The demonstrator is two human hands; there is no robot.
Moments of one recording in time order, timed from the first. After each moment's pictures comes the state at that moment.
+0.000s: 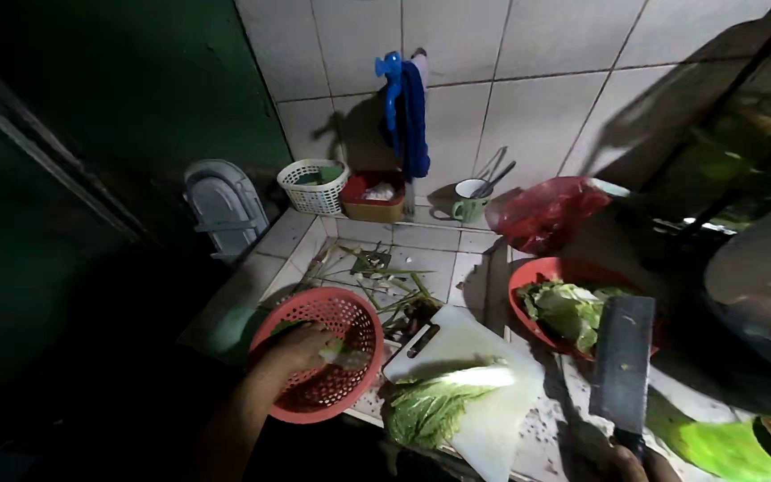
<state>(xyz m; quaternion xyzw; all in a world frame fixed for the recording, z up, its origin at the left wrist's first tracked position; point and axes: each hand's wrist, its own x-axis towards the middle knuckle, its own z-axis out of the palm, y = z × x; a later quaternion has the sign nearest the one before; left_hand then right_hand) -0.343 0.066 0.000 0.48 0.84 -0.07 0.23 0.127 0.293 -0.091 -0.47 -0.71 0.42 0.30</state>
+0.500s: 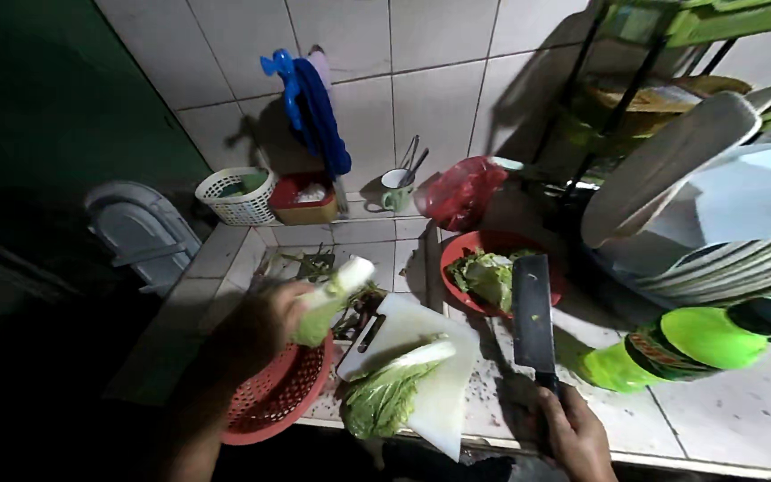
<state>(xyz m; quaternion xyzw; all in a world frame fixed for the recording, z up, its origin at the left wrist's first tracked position) -0.257 0.115 0.125 0.56 0.81 0.20 0.03 0.119 0.286 -0.083 -0.51 -0.70 0.40 0.30</state>
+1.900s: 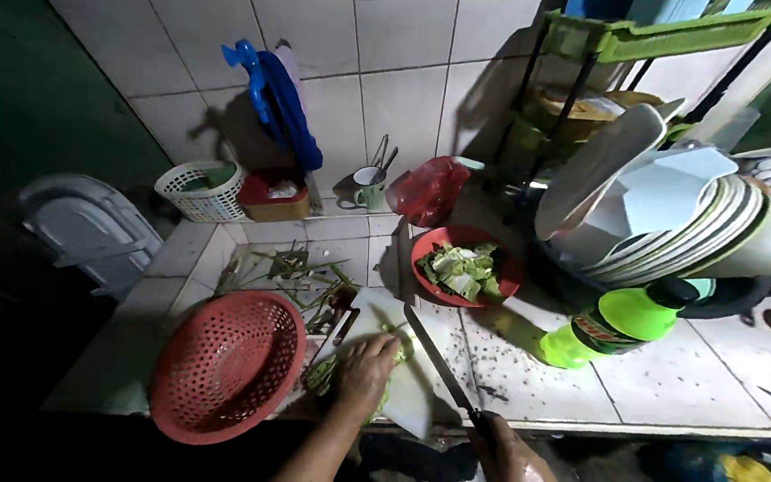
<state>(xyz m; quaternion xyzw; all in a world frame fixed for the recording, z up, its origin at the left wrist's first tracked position) -0.139 0.182 -0.053 0.58 0.80 0.08 0.12 0.112 0.203 -0.007 -0.51 -0.79 0.34 0.03</state>
